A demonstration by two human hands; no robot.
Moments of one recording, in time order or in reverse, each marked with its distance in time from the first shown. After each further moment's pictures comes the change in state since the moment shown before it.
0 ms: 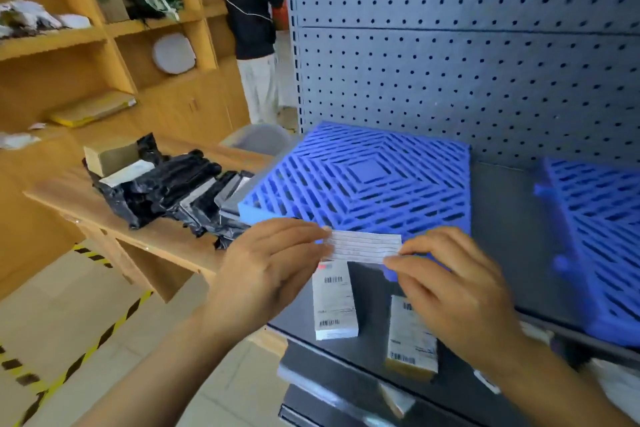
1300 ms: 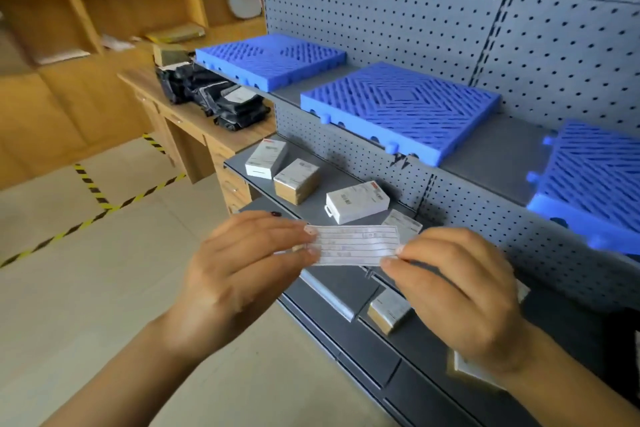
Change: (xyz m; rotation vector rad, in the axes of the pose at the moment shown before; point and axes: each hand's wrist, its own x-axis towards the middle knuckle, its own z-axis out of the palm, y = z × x) left_hand 0.041 0.605 0.054 0.137 0.054 -0.205; right_hand -0.290 0.077 -0.452 0.248 0.114 -0.411
